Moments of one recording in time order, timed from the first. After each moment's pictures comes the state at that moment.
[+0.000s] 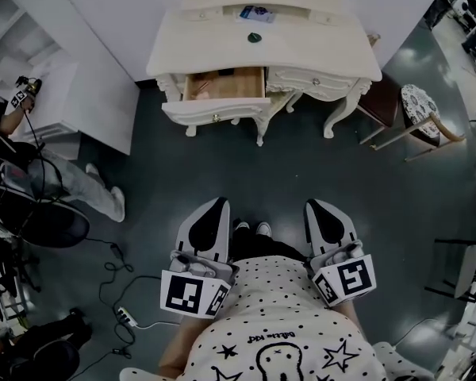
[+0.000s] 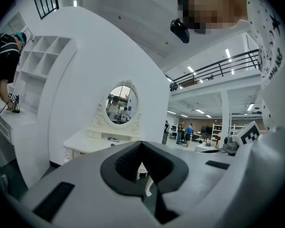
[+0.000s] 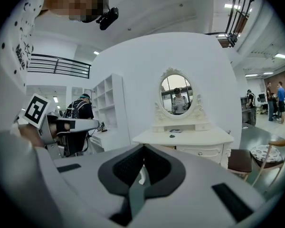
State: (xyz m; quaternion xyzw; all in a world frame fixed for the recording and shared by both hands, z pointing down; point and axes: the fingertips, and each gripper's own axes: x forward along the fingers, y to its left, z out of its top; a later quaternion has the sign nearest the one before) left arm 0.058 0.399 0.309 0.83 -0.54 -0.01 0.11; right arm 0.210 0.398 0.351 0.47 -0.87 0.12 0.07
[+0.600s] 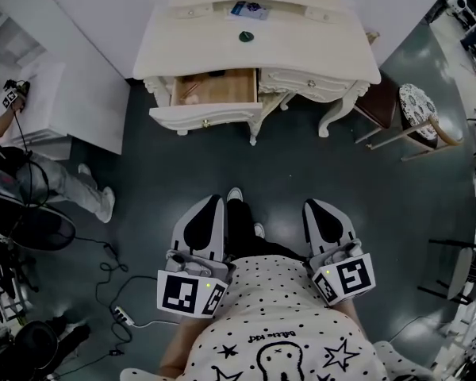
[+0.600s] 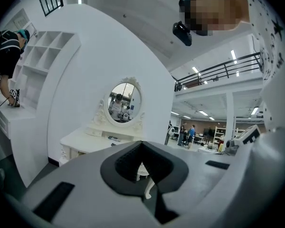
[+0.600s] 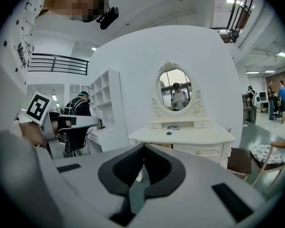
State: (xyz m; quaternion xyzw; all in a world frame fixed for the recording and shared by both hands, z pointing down) left arm 0.068 0.342 0.321 0.82 -0.55 -0.02 0.13; right arm 0.229 0.346 0.368 0.47 -0.87 0.14 0.10
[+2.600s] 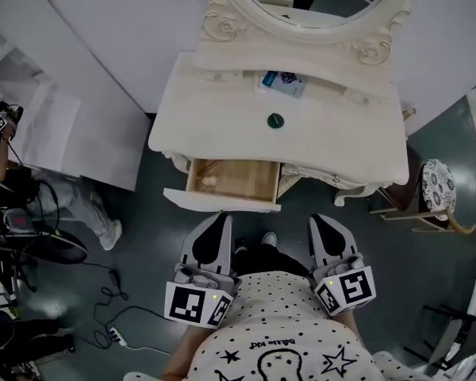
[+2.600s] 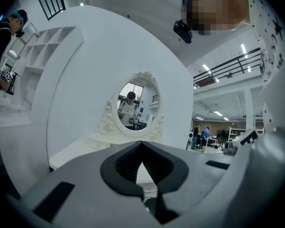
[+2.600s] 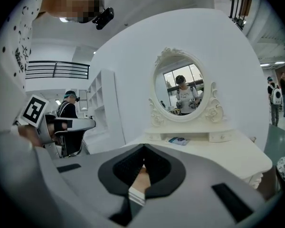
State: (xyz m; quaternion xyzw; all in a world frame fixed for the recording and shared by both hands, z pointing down) left arm 0.033 0.087 0.314 0.79 -0.61 -0.02 0.12; right arm 0.194 0.064 0.364 0.42 -0.89 0.14 0.08
